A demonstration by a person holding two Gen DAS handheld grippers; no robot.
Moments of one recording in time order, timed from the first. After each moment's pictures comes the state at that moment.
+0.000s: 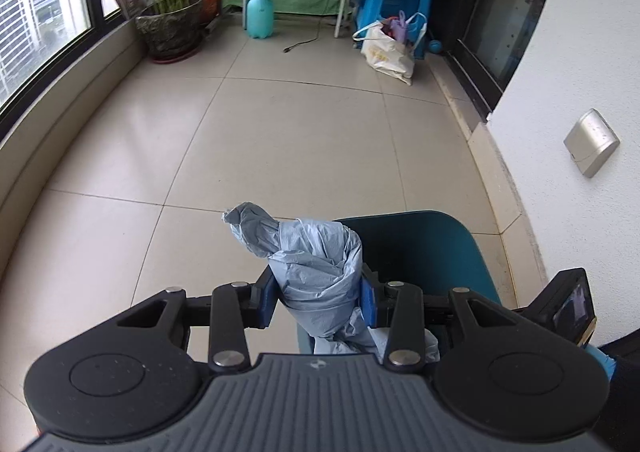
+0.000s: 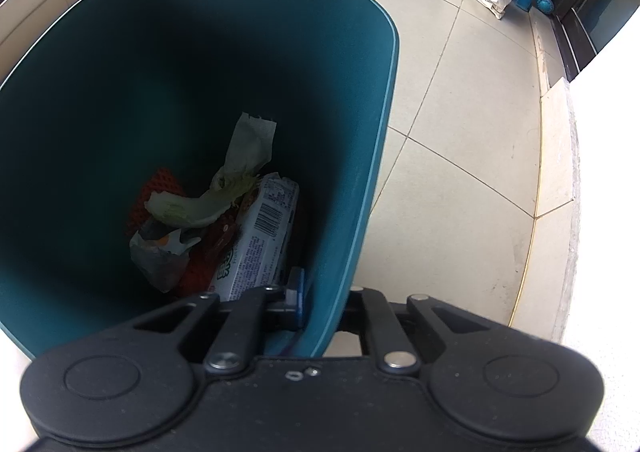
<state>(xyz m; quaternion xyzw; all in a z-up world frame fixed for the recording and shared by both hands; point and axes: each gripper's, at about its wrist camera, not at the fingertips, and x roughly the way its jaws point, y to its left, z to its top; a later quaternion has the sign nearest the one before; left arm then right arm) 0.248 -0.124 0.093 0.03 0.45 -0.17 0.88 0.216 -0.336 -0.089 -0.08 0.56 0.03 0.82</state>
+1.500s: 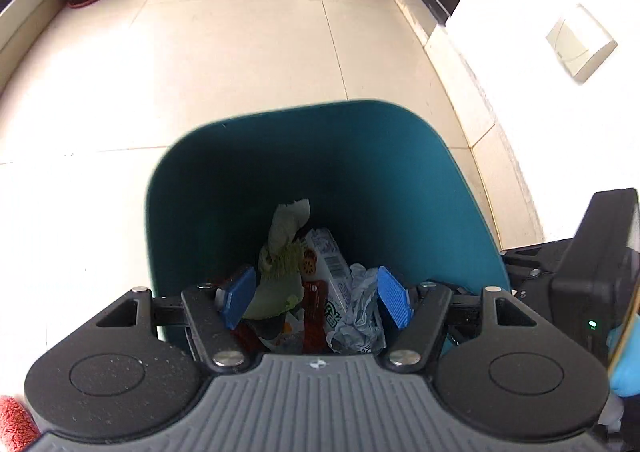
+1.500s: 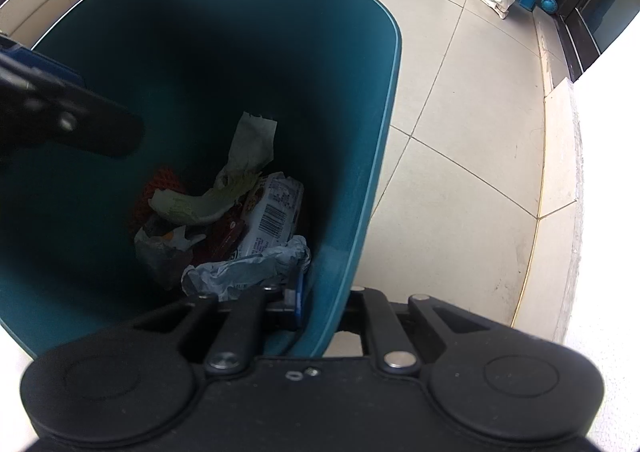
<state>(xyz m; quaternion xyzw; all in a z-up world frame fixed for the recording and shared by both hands) 0.254 -0.191 -0.018 0.06 0.53 -0.23 0.81 0.215 -0.337 -0.090 -0.08 0.56 0.03 0.82</state>
